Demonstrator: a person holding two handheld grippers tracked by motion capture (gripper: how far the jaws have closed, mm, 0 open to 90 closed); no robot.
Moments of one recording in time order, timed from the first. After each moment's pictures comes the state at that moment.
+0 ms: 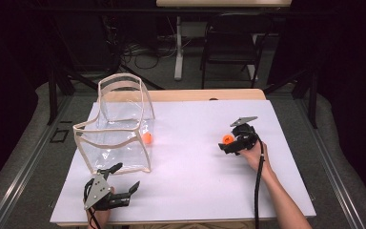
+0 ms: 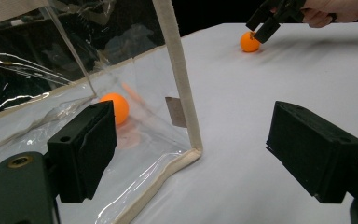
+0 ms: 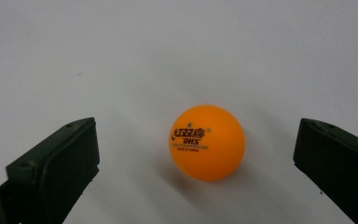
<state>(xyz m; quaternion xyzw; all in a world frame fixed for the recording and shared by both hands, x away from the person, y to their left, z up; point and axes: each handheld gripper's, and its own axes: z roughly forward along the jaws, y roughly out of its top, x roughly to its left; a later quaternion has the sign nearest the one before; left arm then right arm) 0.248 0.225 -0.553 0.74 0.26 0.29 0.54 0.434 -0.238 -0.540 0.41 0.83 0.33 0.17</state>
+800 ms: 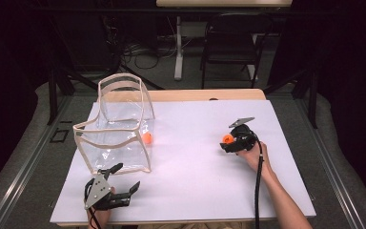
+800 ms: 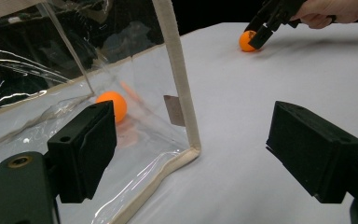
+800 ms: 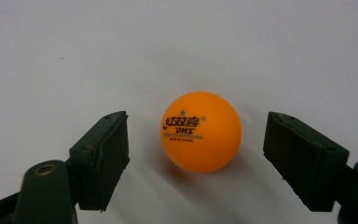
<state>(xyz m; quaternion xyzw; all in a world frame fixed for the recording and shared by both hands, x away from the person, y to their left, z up) 0.249 0.225 -0.554 0.74 0.26 0.29 0.54 0.434 -0.235 -0.544 0.41 0.84 0.30 0.18</state>
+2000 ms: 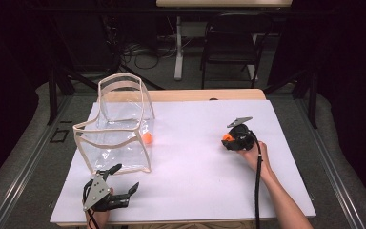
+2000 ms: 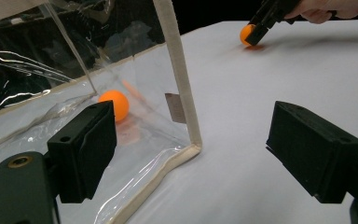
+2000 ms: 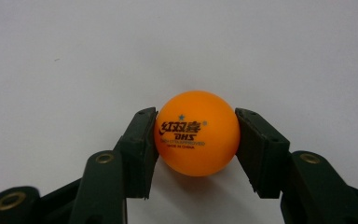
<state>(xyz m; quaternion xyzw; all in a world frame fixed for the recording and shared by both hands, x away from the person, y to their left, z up) 0.246 0.227 -0.553 0.75 0.26 0.29 0.54 0.433 -0.229 -0.539 0.41 0.84 0.29 0.20</state>
